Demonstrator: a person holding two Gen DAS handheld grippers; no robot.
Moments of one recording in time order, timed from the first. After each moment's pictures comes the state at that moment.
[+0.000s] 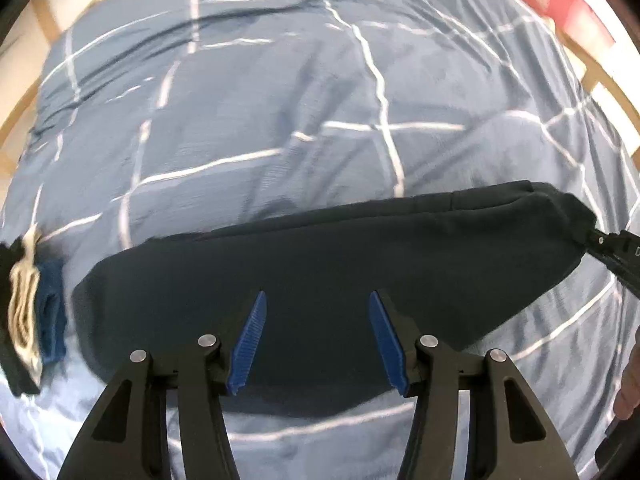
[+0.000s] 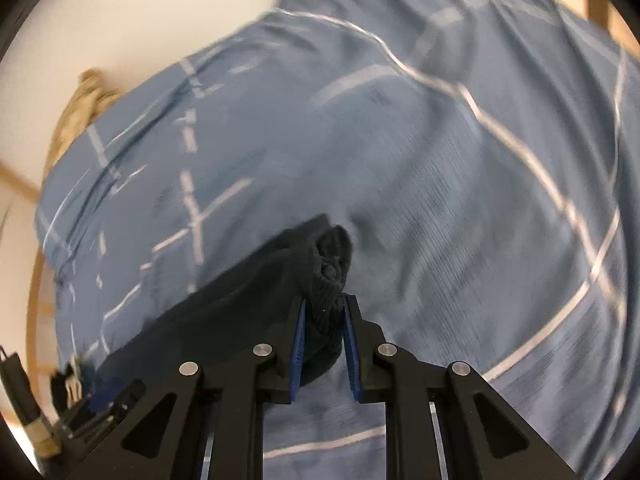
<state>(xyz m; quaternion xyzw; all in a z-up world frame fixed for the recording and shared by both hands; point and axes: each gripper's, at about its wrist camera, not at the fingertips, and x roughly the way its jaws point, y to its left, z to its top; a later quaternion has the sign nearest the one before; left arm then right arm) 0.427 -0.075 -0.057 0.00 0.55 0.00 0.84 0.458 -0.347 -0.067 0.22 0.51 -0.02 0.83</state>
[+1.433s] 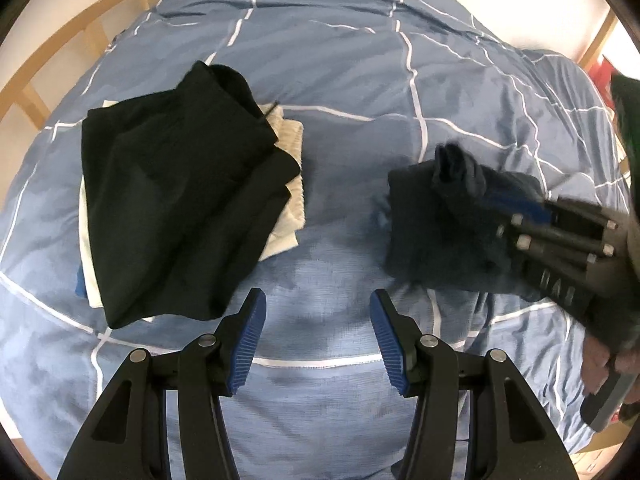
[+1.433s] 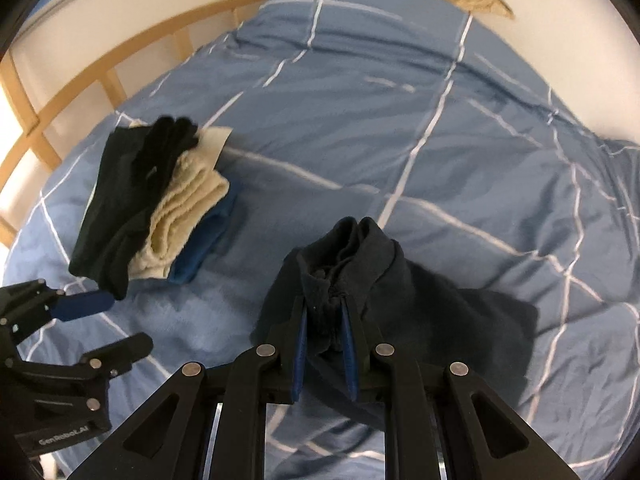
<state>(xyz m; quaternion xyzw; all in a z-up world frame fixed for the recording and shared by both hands) 0.290 0.232 -0.040 -0.11 0.56 0.07 0.82 0.402 0.099 -0.034 -0.14 0.52 0.29 0.79</state>
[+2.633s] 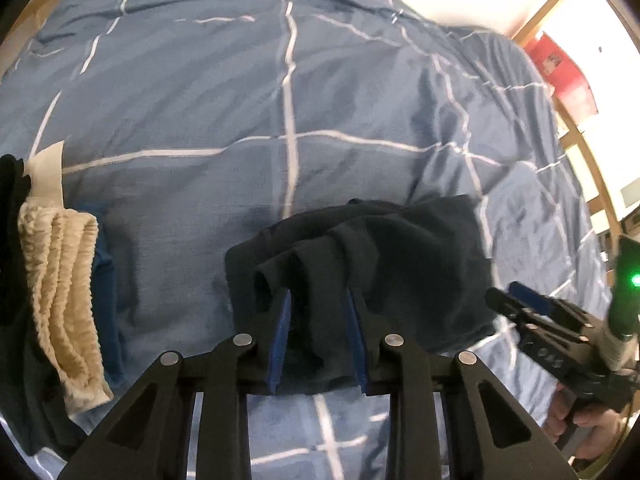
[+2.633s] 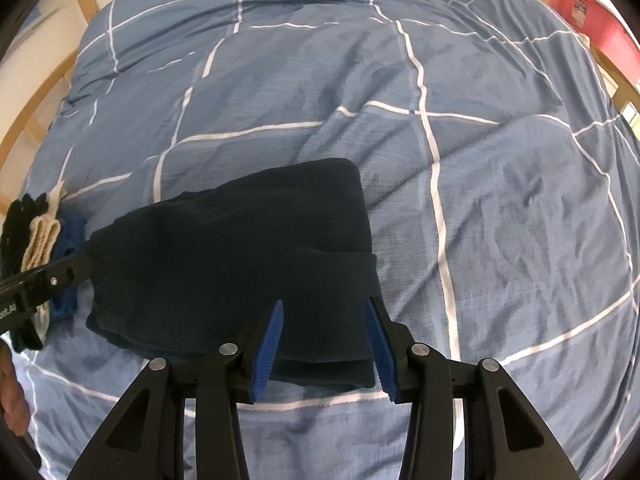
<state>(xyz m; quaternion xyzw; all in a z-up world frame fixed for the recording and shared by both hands) 0.407 0.164 -0.074 -0.13 0.57 -0.09 0.81 0.419 -0.076 -0.062 -0.01 0.57 0.04 0.82</state>
